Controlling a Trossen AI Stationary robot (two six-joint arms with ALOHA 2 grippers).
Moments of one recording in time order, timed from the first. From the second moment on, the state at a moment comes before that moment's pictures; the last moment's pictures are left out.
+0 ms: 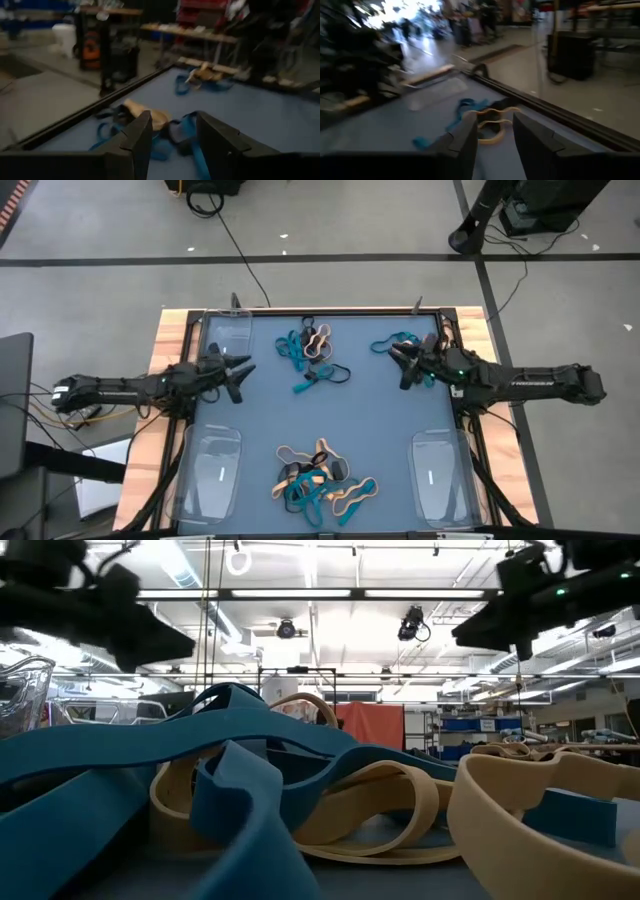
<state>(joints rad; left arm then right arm) 0.10 0.43 0.16 0.16 -0.41 -0.13 -0.17 0.64 0.30 0.16 0.42 0.24</state>
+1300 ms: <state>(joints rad) 0.44 1.74 1.06 -0.46 -0.03 0.24 -0.23 0.89 0.31 0.19 0.15 0.24</state>
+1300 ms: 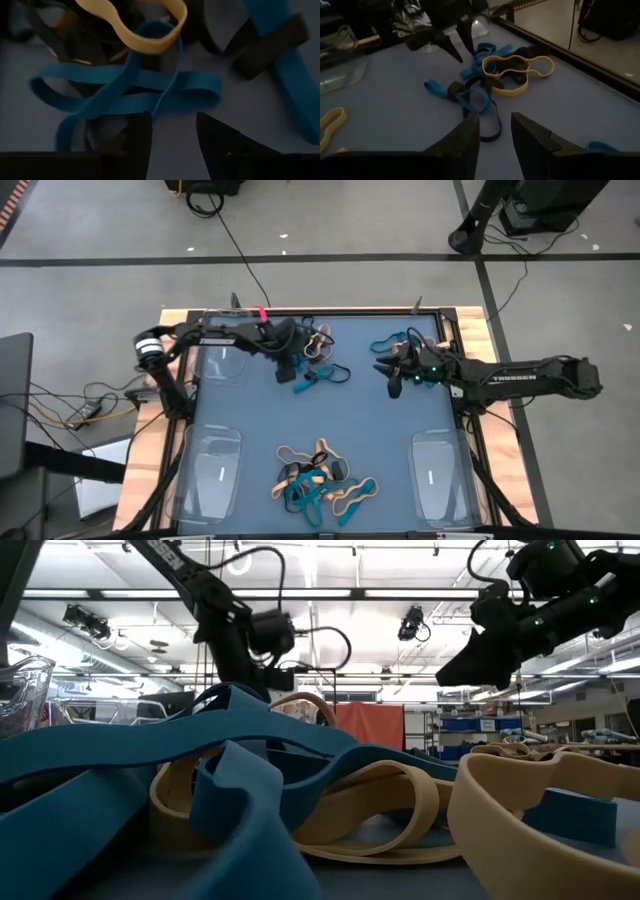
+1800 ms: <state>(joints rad) 0.44 1.76 1.06 -0.41 -0.13 0.23 -0.22 0.89 0.31 0.28 0.16 0.24</state>
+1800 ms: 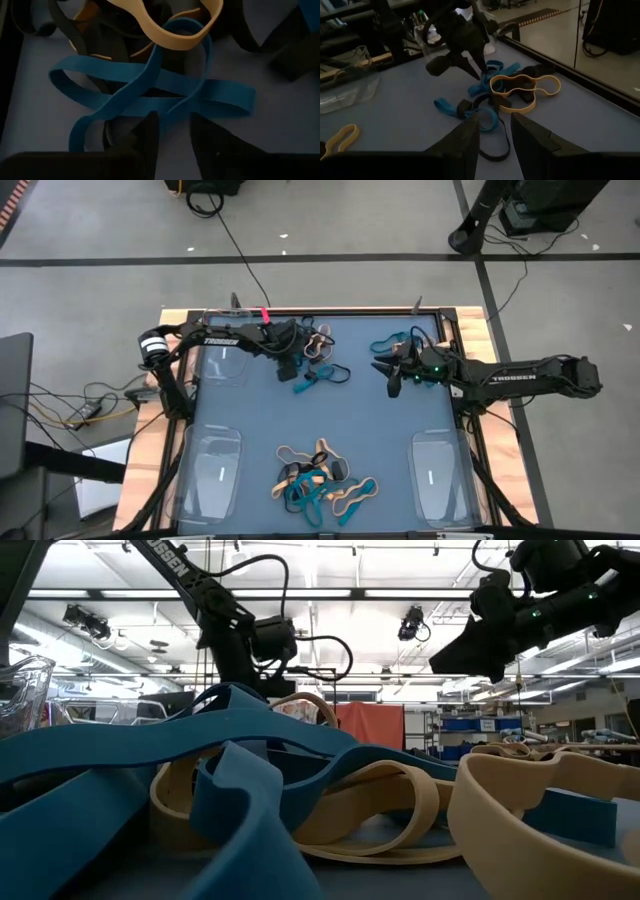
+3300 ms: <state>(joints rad) 0.43 1.78 1.11 -0.51 -0.19 0.25 -0.20 0.96 0.31 0.31 0.11 0.23</state>
